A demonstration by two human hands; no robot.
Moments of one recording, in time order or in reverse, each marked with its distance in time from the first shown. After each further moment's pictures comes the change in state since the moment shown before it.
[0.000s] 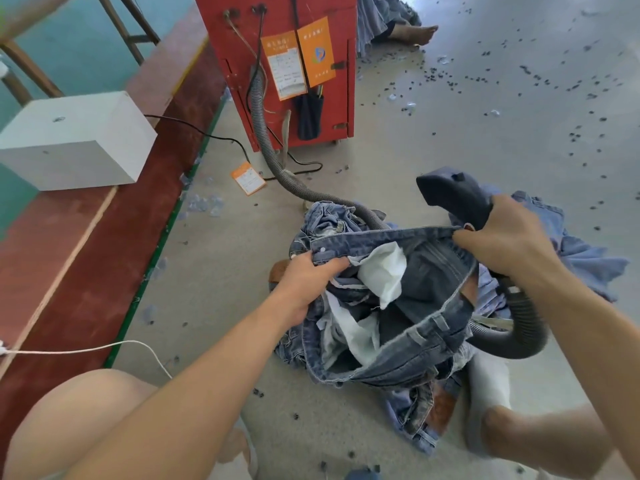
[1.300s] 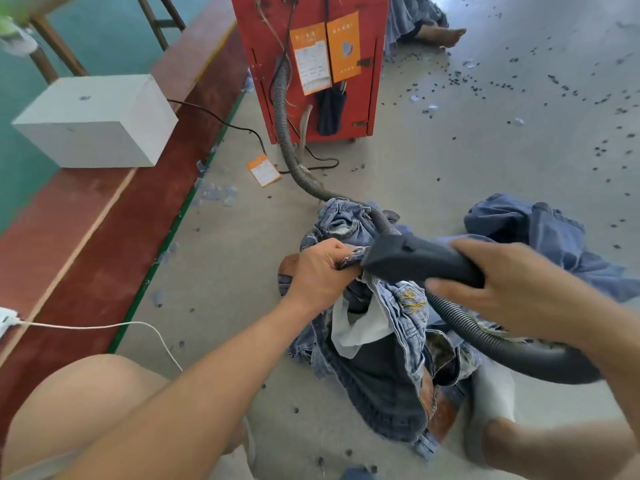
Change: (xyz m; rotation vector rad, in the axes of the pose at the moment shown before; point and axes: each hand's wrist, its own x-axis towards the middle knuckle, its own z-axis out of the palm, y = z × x) left_hand -0.017 0.000 -0.003 0.580 0.154 0.650; right_hand -0.069 -0.047 -0.035 -0.140 -0.422 -0.451
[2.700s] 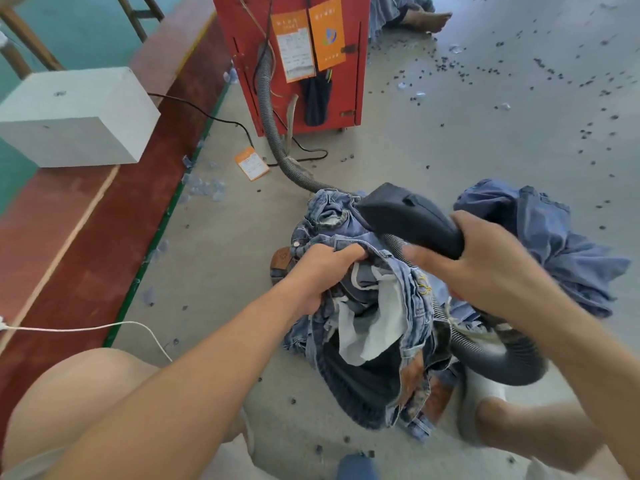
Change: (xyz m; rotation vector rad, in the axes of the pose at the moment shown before) left_hand 0.008 0.030 0.002 -0.415 -0.297 -0.788; right_hand 0.005 -0.008 0.020 0.266 0.217 0.174
